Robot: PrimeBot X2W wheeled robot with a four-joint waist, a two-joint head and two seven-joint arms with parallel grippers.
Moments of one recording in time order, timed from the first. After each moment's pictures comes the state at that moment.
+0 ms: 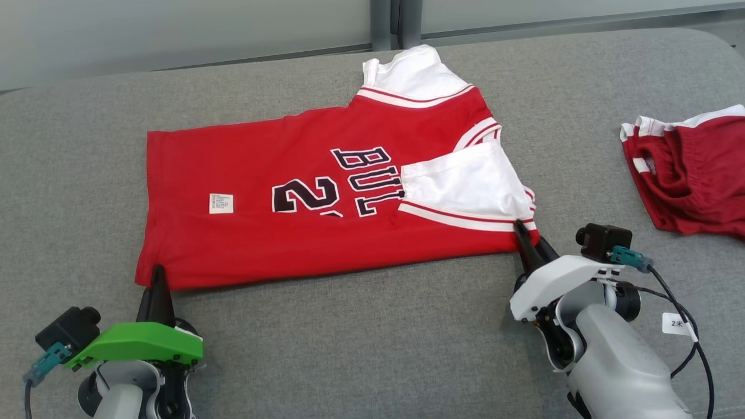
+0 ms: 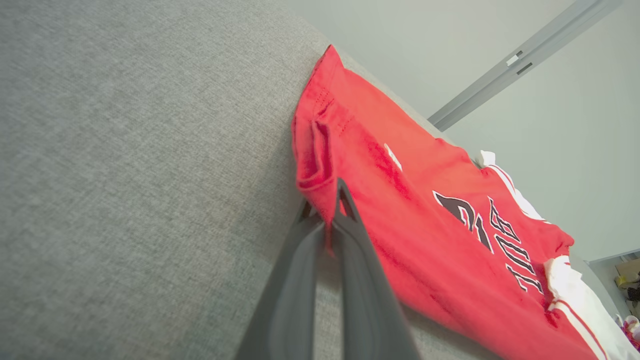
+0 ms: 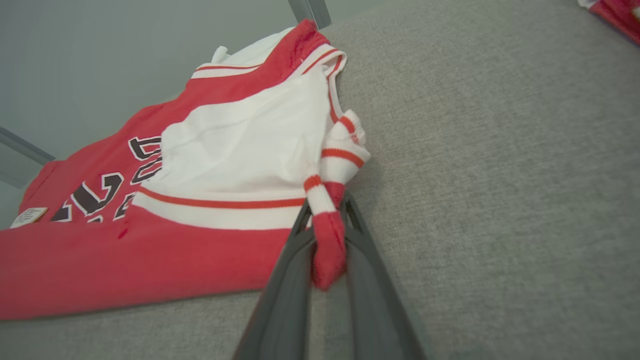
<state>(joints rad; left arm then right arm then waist) -0.22 0.15 -0.10 0.49 -0.89 -0.03 -0.21 -0.50 -0.05 0.20 0.84 0.51 0.13 -0.24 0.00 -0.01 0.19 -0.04</state>
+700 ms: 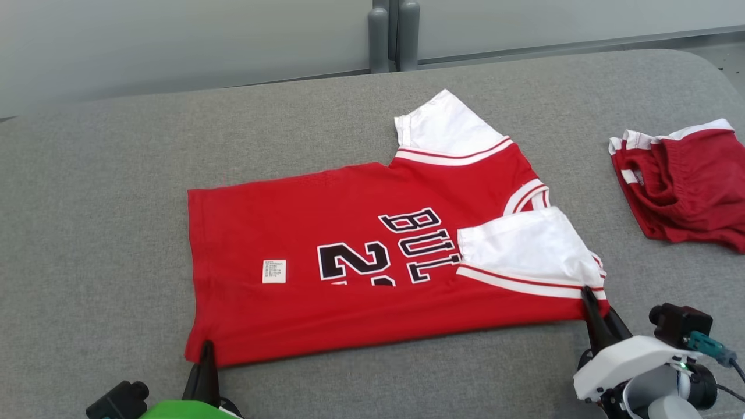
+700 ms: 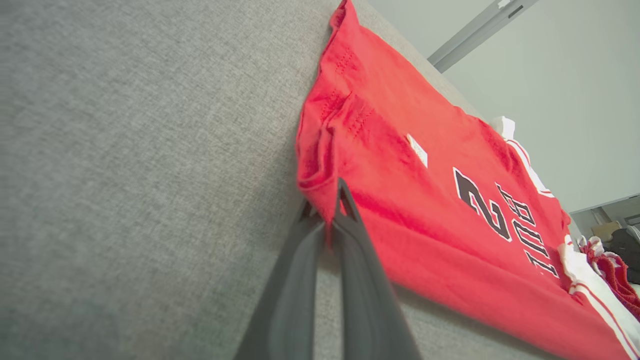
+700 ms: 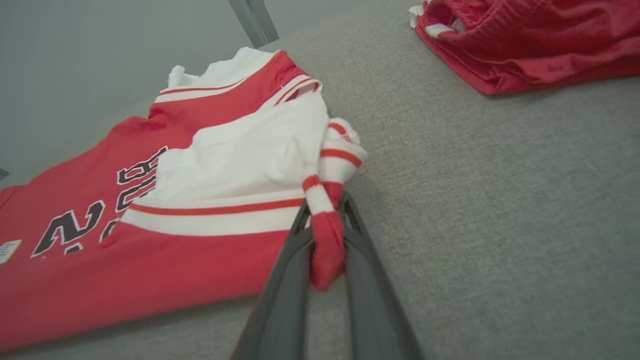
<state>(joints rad) 0.03 0.11 -0.17 0.31 -0.88 0.01 -0.19 -0.08 -0.05 -0.06 0.34 0.37 0.13 -0.10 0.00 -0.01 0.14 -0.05</state>
